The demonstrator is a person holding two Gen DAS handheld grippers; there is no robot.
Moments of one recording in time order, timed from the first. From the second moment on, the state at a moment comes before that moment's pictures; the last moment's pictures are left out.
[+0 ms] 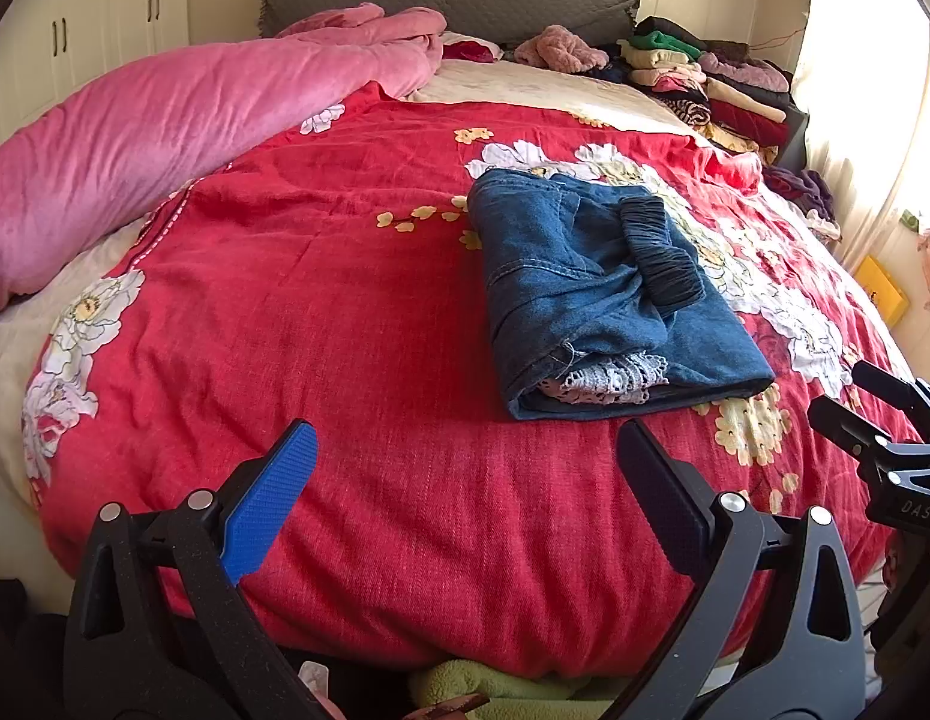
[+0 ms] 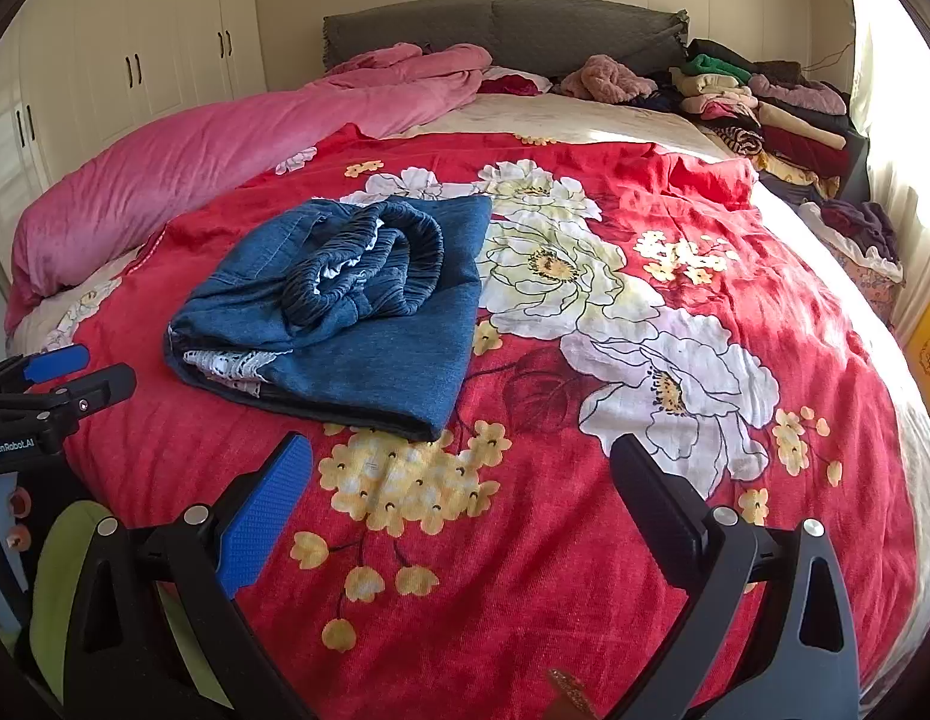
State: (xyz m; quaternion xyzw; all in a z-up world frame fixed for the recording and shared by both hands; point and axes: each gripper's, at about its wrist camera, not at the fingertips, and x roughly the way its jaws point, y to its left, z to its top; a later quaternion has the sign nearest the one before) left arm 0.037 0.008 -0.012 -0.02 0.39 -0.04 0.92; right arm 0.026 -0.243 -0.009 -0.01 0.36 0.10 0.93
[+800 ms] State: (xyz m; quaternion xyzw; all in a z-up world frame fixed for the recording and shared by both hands) left arm 0.122 0.108 -0.028 -0.04 0.46 0.10 0.88; right arm 0.091 -0.407 -0.023 0.06 0.38 -0.09 0.92
